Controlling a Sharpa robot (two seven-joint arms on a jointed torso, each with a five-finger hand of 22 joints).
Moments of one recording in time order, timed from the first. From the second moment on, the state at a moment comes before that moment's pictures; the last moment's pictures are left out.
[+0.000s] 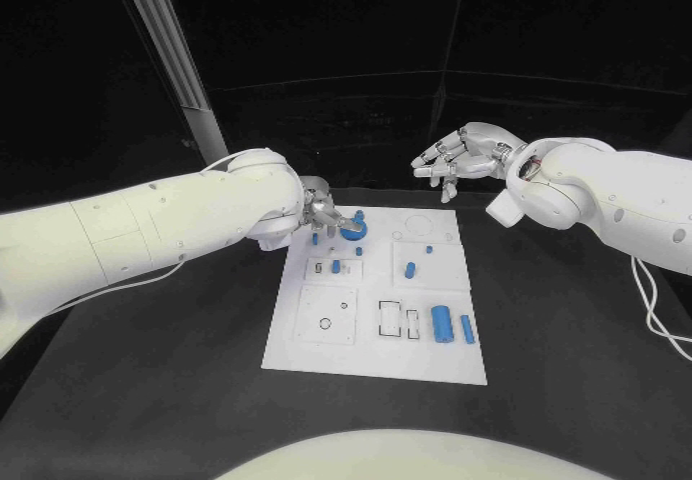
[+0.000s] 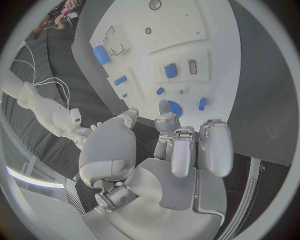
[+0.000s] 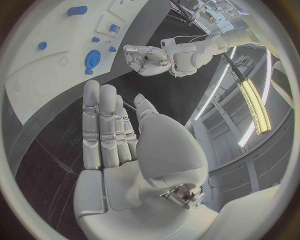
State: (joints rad) left arm 1.35 -0.57 -0.07 1.28 -1.07 0.12 -0.57; left_hand 0.87 -0.13 0.23 0.27 0.05 0.91 0.04 0.71 0.53 1.25 -0.03 1.08 0.90 1.47 -0.10 1.57 1.31 0.06 1.45 0.01 1.37 1.28; right arm 1.34 -0.71 -0.04 1.21 -0.71 -0.03 0.09; right_hand 1.35 0.03 -0.02 0.11 0.22 0.86 0.17 0.14 0.07 1.08 0.08 0.61 0.60 1.38 -0.01 0.63 0.65 0.18 1.19 0.09 0.70 0.33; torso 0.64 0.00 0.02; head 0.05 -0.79
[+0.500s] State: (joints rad) left arm 1.36 -0.45 -0.06 0.97 -1.08 0.29 -0.53; left_hand 1.00 -0.06 0.15 0.28 0.05 0.85 0.07 0.64 0.49 1.20 -0.01 1.04 0.84 1.47 -0.07 1.57 1.31 0.06 1.43 0.03 1.34 1.24; right arm 1.34 -0.70 -0.04 1.21 -0.71 -0.03 0.09; right_hand 1.35 0.03 -0.02 0.11 0.22 0.86 0.17 0.14 0.07 1.08 0.08 0.61 0.60 1.38 -0.01 0.62 0.65 0.18 1.19 0.09 0.70 0.33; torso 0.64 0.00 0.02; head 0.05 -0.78
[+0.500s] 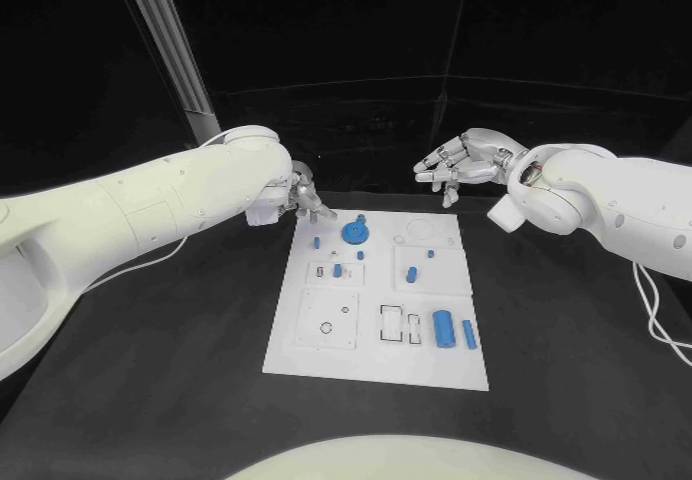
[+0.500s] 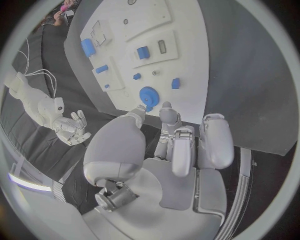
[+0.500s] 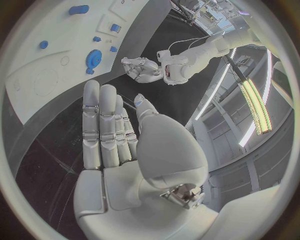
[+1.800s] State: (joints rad) left arm 1.29 -0.36 -0.07 0.76 -1.16 0.34 -0.40; left_hand 1.02 -0.04 0.10 0.29 0.05 0.86 0.07 0.62 0.47 1.22 0.00 1.07 0.87 1.47 -0.07 1.57 1.31 0.06 1.44 0.04 1.35 1.26; right arm 1.34 -0.69 -0.04 1.20 -0.72 -0.02 0.10; right_hand 1.35 0.03 -0.02 0.11 0.22 0.86 0.17 0.14 0.07 1.08 0.08 0.61 0.60 1.38 0.00 0.62 0.65 0.18 1.19 0.10 0.70 0.32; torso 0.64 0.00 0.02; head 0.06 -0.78
